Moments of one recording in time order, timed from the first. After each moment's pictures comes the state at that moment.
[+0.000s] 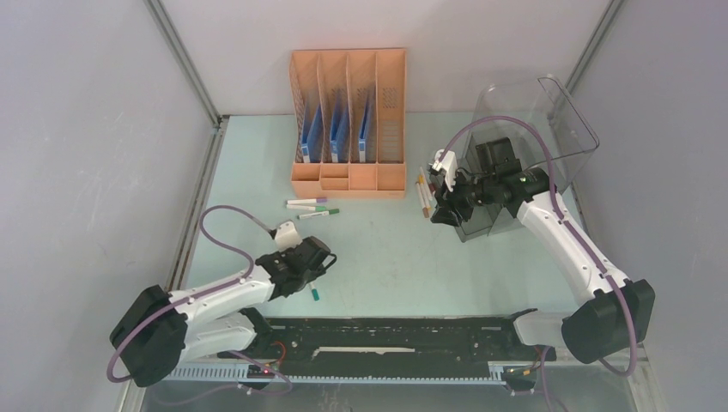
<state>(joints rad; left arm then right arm) -0.77 1.07 0.43 -0.49 -0.54 -1.12 0.33 1.29 1.22 -0.85 -0.67 -0.59</state>
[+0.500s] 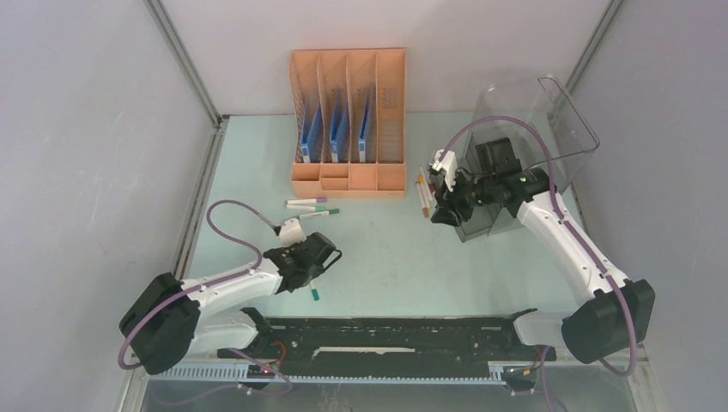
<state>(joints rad) -0.77 1.16 0.47 -0.48 -0.55 -1.12 0.33 1.29 1.22 -0.85 -0.67 -0.59</state>
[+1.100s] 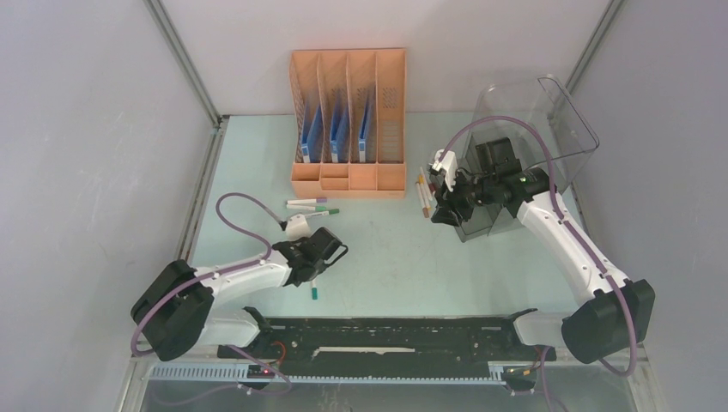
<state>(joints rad) -0.77 1.27 0.54 -0.48 -0.56 -1.10 0.33 1.29 1.22 -0.85 -0.67 -0.59</state>
